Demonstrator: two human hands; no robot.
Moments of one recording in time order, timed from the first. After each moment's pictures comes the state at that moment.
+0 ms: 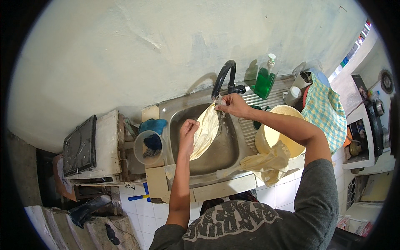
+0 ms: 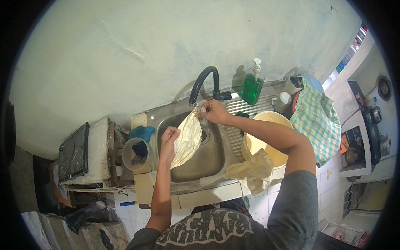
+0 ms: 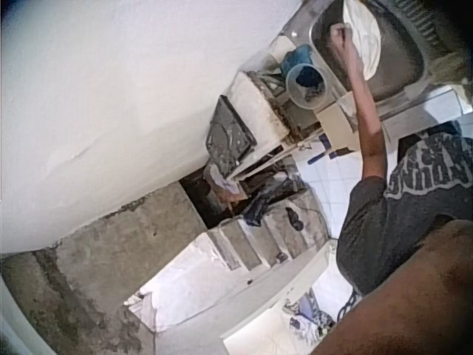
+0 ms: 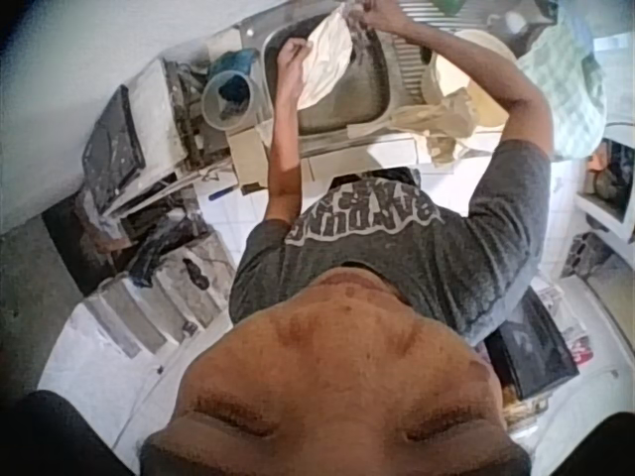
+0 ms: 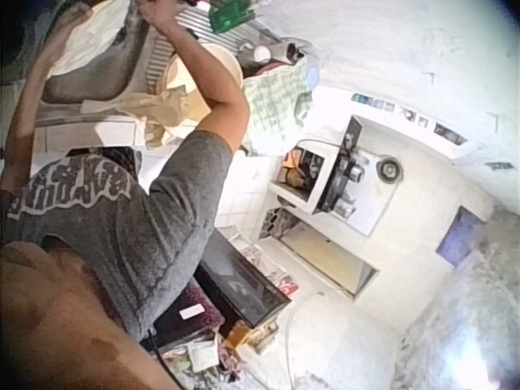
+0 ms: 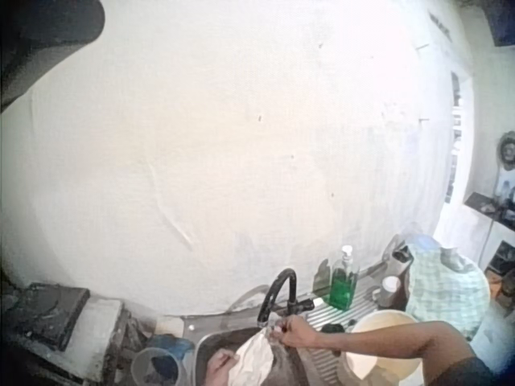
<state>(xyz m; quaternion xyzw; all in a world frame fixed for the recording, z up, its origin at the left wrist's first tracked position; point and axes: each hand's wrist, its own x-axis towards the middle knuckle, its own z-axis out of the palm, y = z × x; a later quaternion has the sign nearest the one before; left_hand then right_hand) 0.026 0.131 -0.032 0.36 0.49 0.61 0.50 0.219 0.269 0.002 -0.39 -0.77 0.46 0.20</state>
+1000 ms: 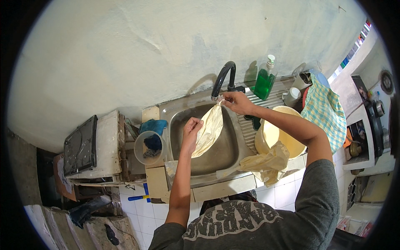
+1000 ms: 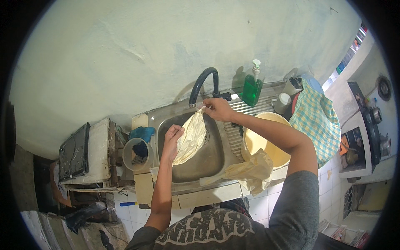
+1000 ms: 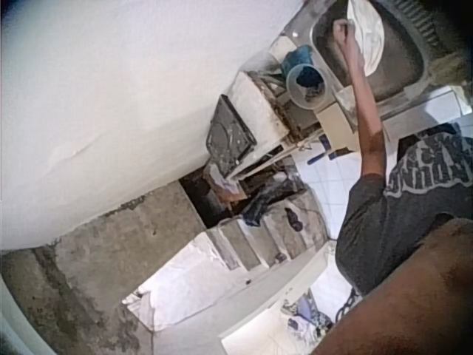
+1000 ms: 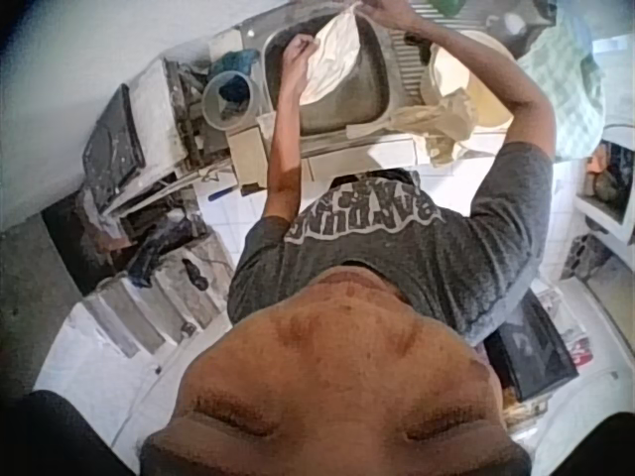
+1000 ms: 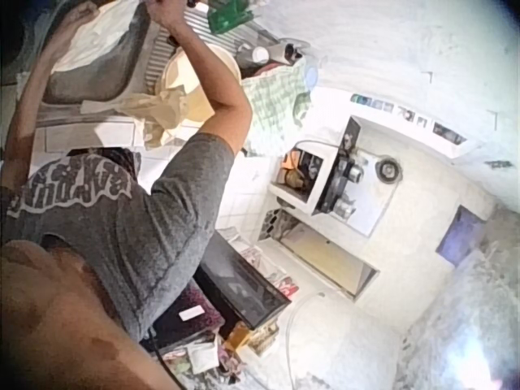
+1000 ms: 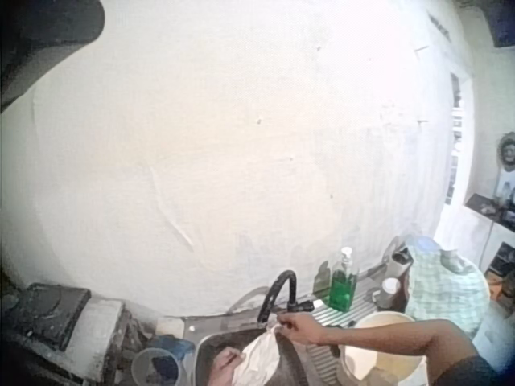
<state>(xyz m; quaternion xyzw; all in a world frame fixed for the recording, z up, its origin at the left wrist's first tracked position) 0.036 0.141 -0.028 0.38 0.49 0.59 0.52 0.235 0.280 0.008 -0.34 -0.84 0.33 0.24</state>
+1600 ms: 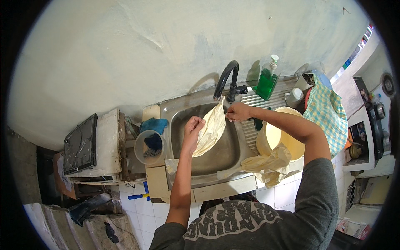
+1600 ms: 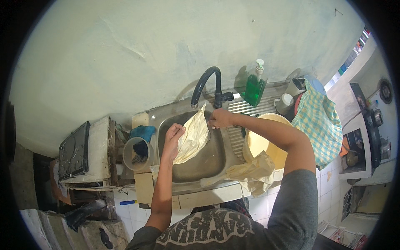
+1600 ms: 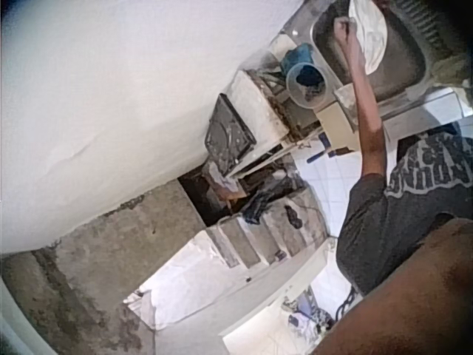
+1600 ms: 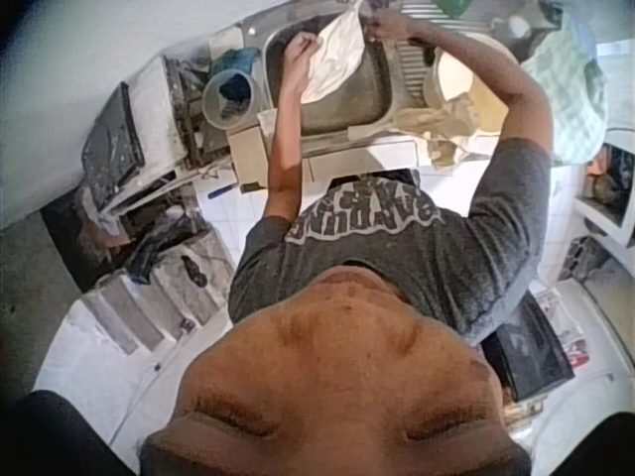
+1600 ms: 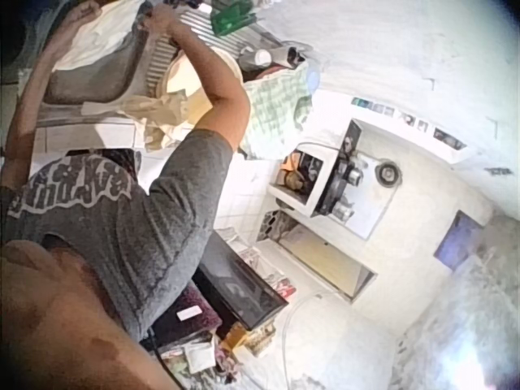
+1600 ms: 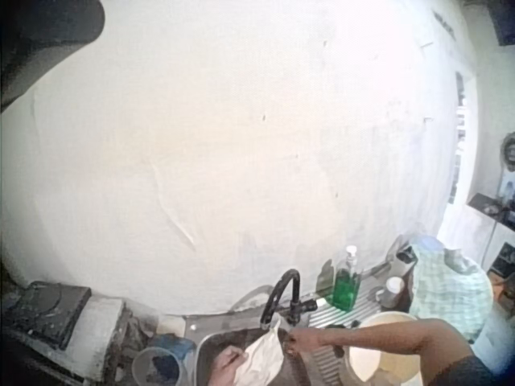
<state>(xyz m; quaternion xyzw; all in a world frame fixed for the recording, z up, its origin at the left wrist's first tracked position) 0.034 0.143 -0.025 0.39 0.48 0.59 0.52 0.236 0.284 -0.014 -0.31 -0.86 0.40 -0.05</state>
